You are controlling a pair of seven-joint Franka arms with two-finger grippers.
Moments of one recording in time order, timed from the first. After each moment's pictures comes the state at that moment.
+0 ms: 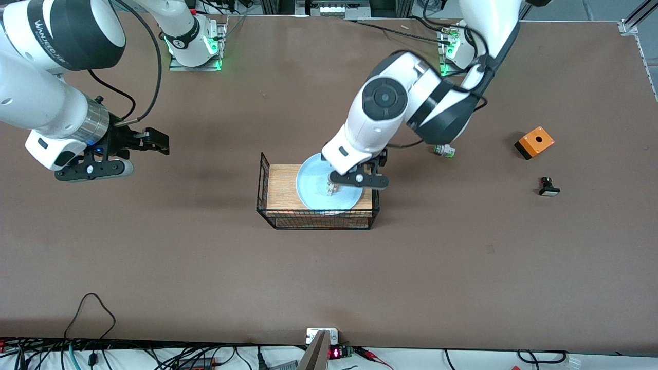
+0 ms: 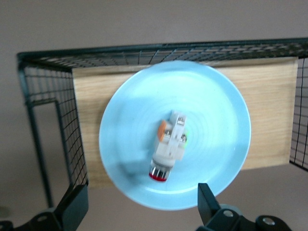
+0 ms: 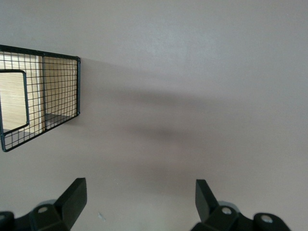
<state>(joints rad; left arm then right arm) -0.41 0.64 -0.34 -1.23 0.03 1.87 -0.65 0.17 0.19 0.03 -1.54 0.06 1.63 0.08</state>
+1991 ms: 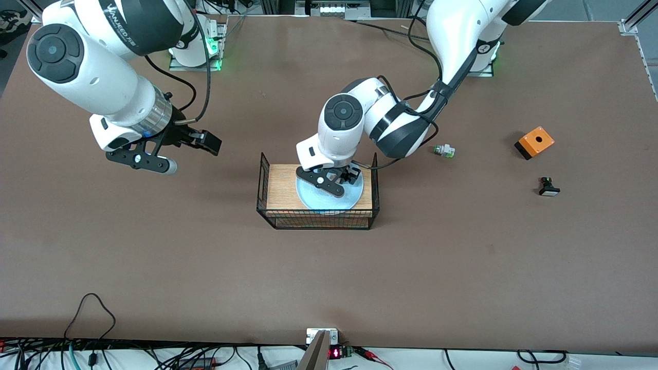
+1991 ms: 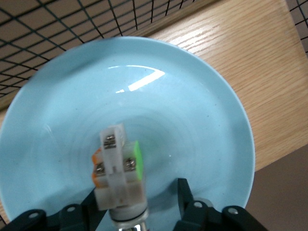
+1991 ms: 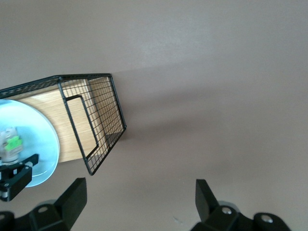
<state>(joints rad) -0.49 0.74 -0.34 -1.26 0.16 2.02 -0.36 0.35 0.22 0.03 -1.51 0.10 1.68 0.59</state>
